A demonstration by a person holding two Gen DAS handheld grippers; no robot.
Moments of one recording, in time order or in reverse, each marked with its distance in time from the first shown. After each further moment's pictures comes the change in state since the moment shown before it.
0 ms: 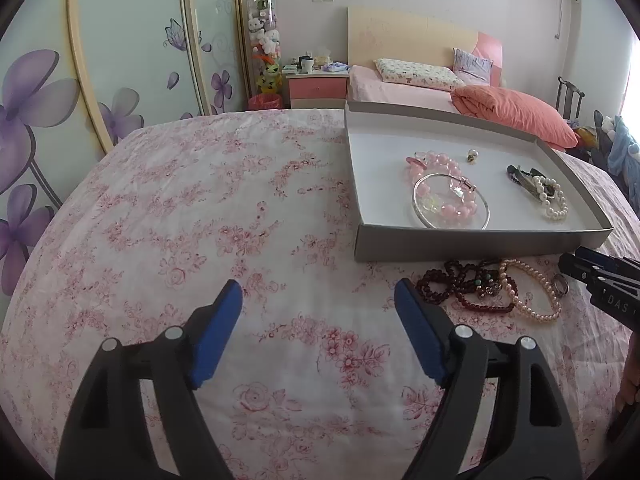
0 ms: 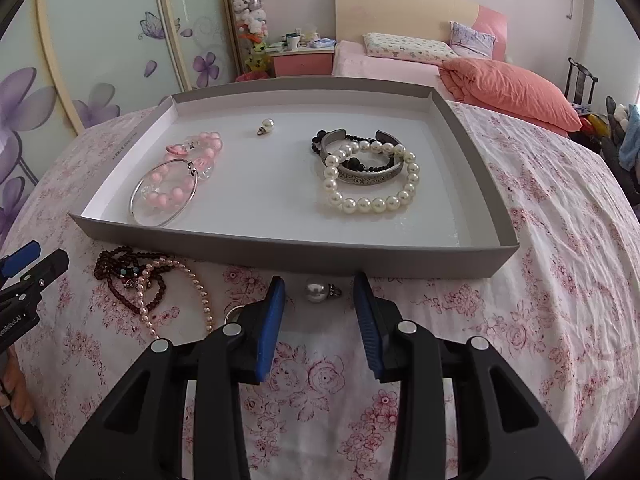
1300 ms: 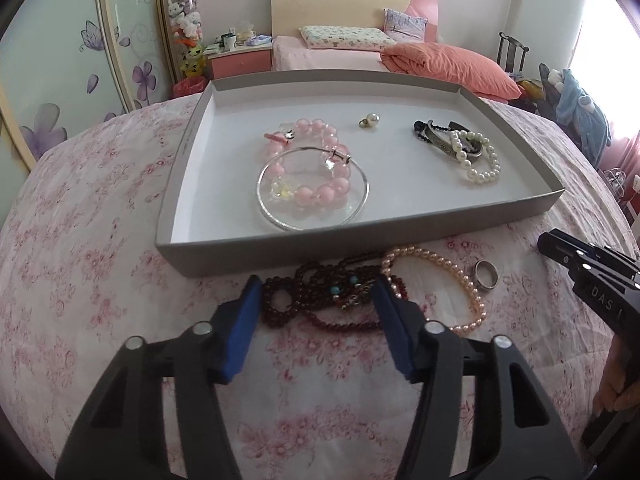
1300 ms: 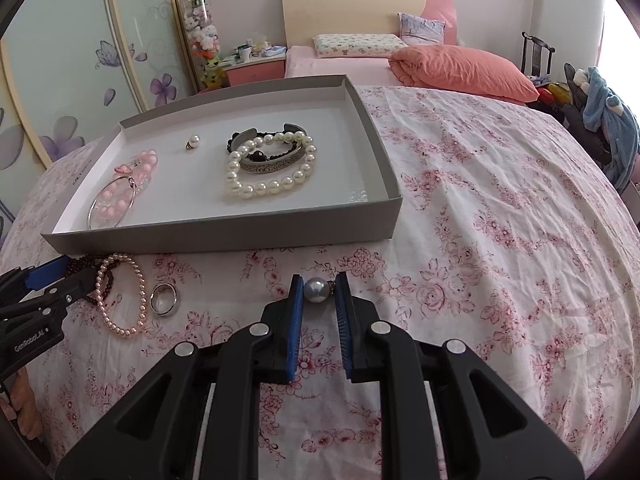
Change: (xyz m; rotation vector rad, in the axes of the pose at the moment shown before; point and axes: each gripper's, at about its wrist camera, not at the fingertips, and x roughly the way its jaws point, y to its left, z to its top) left arm 0.028 -0.083 0.011 0.148 0.118 -0.206; right arm -0.017 -0.051 -0.020 0.133 -0.024 -0.084
